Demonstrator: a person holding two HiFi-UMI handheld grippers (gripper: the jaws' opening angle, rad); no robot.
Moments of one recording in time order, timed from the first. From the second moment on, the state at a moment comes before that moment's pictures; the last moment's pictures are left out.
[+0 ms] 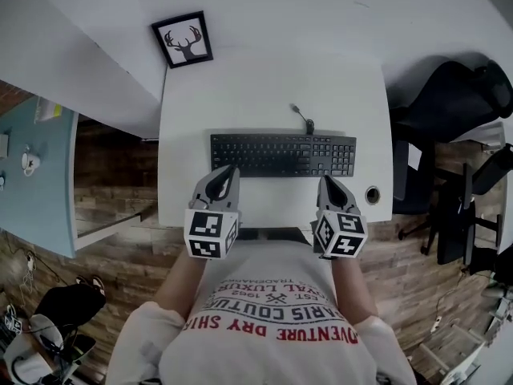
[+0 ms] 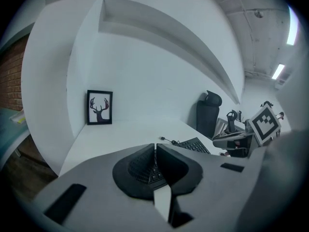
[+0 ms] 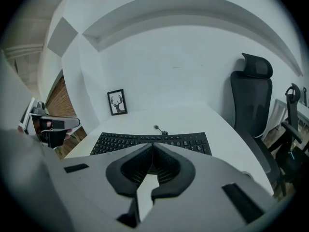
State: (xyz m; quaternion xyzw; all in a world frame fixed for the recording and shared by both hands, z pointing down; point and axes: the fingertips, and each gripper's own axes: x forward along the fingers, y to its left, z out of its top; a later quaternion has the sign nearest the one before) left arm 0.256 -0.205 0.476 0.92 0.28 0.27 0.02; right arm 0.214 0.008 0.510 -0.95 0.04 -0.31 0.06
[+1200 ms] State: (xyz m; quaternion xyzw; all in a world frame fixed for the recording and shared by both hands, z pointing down) left arm 0.323 -0.257 0.603 0.89 0.17 0.42 0.08; right arm 0.291 0.153 0.596 -0.91 0.08 -0.39 0.15
